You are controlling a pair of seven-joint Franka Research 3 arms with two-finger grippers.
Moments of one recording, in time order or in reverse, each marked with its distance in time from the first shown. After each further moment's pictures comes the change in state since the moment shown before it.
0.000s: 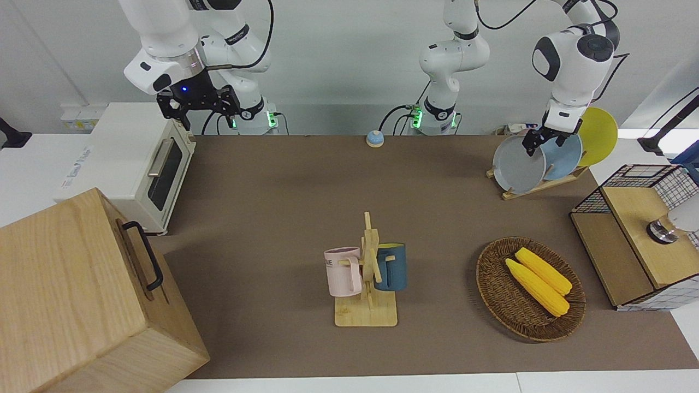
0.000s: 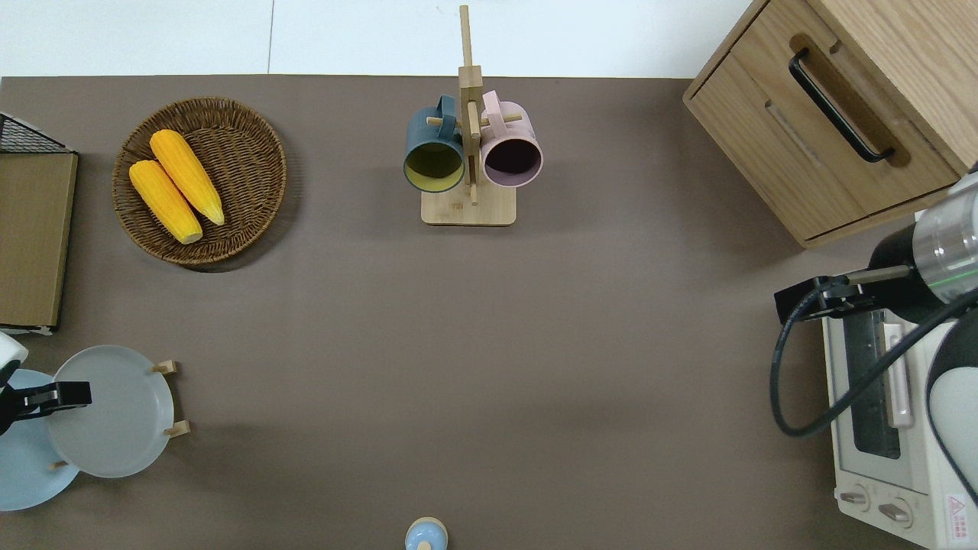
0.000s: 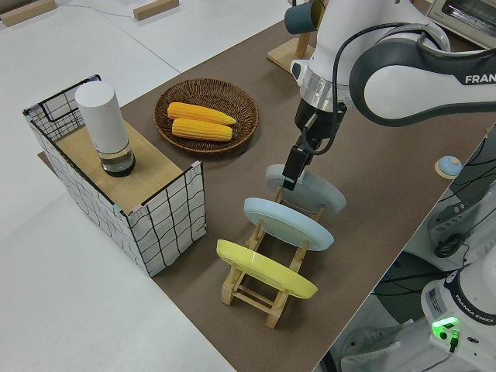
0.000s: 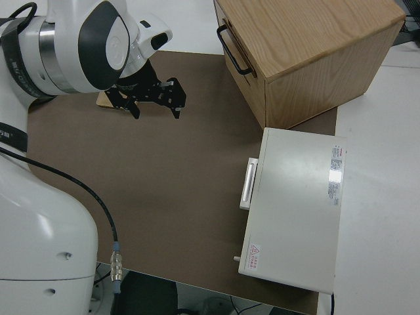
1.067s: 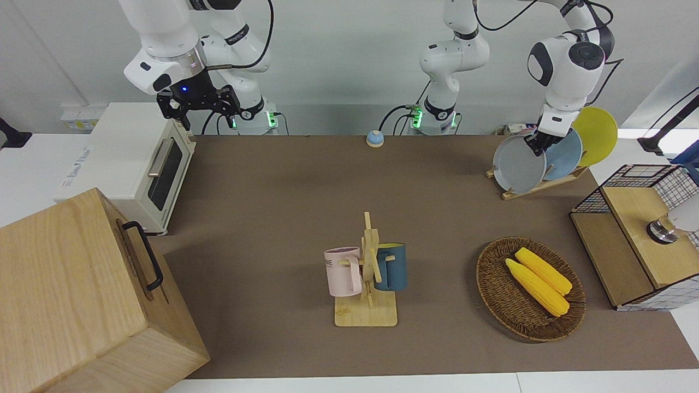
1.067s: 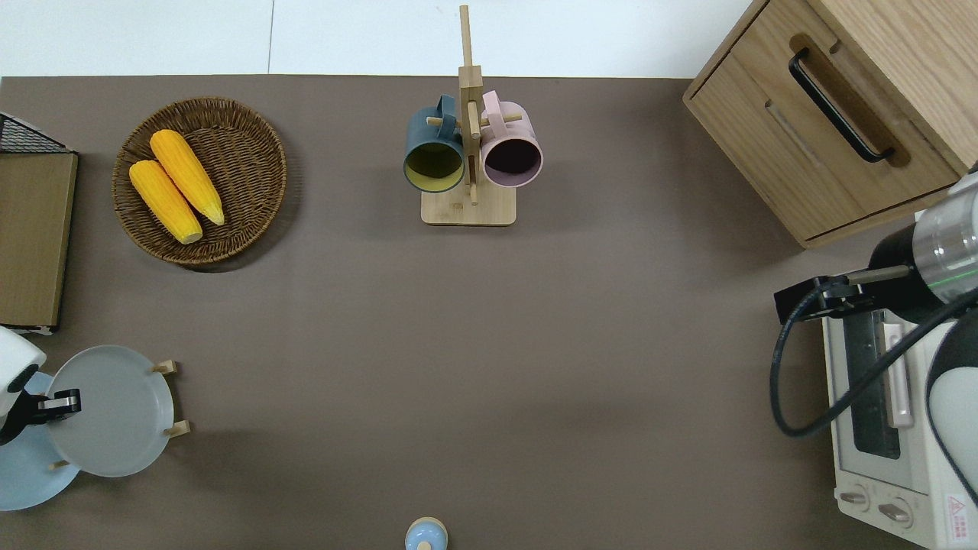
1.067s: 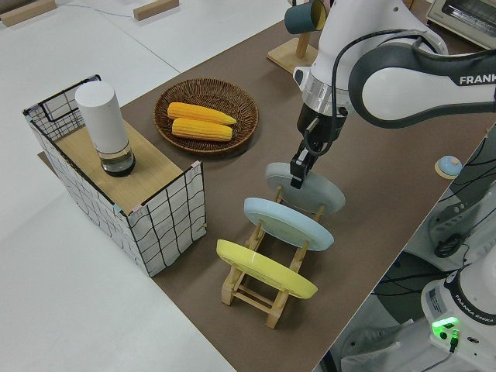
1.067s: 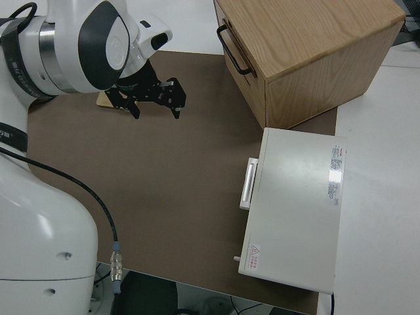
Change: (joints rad) left arm -0.002 0.000 -0.014 -0.017 0.025 0.005 -0.004; right arm 0.000 0.000 0.000 0.000 0.000 0.000 0.000
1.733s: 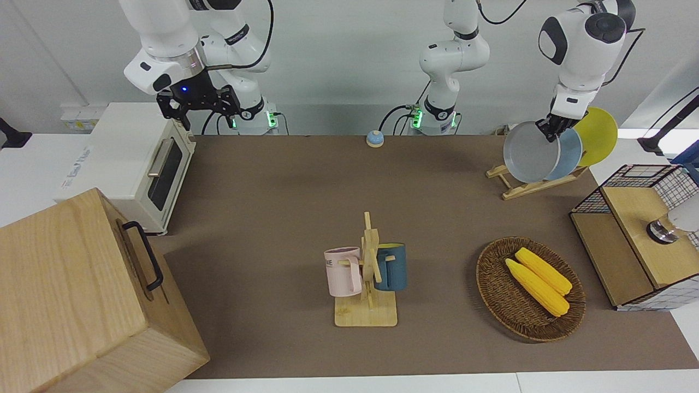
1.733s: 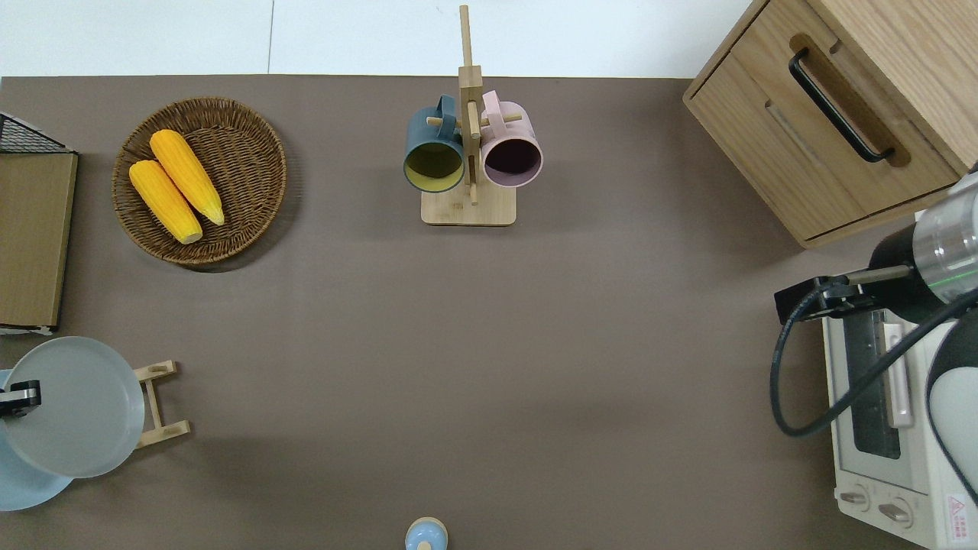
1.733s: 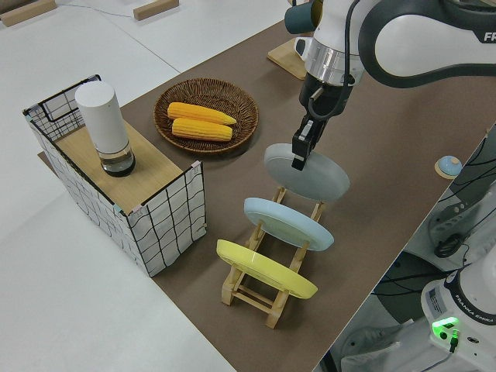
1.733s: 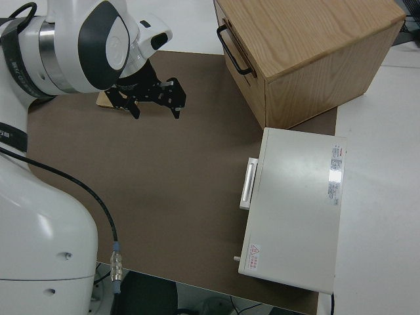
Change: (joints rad) left arm -0.010 -0.001 -0.034 0.205 0.007 -0.227 0.005; right arm 0.000 0.000 0.000 0.000 0.000 0.000 0.000
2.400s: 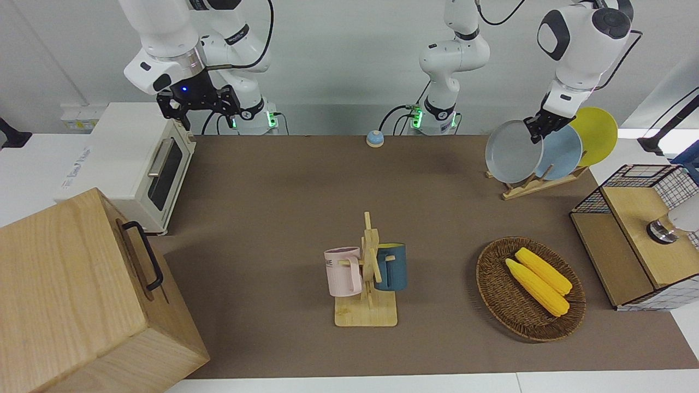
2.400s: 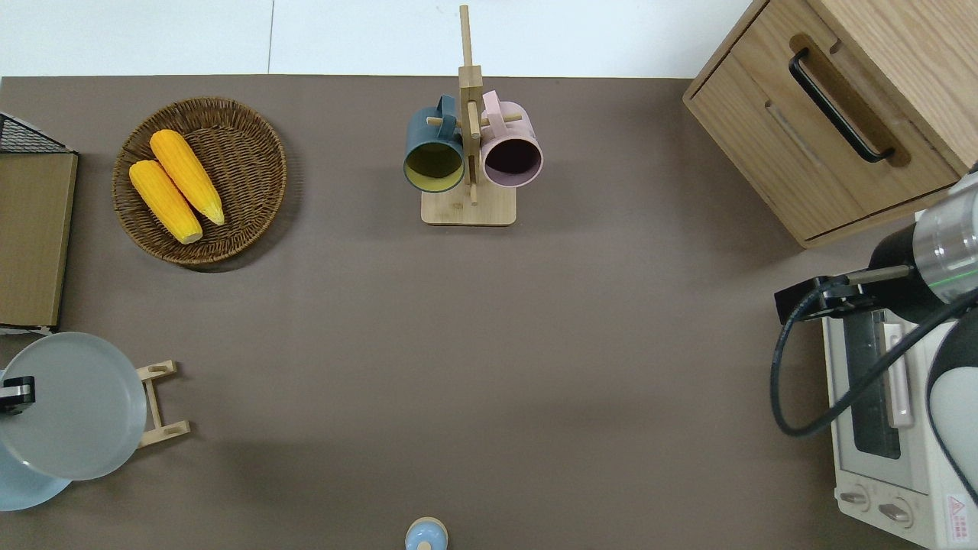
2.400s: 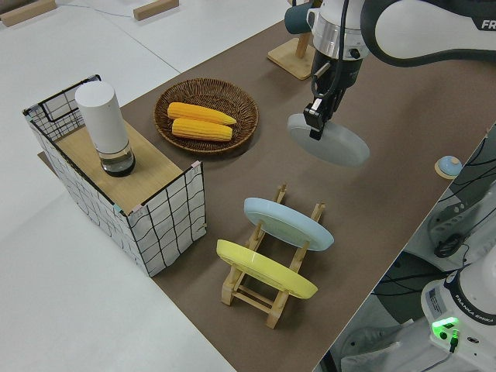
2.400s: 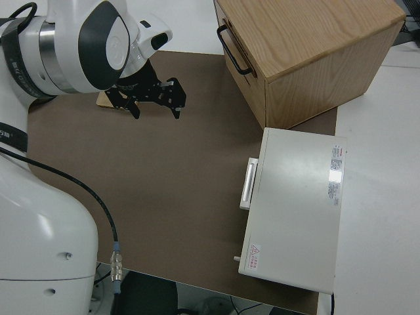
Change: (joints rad) left arm -0.017 0.029 -0.012 0.029 -0.248 -0.031 0.117; right arm 0.000 0.000 0.000 0.000 0.000 0.000 0.000
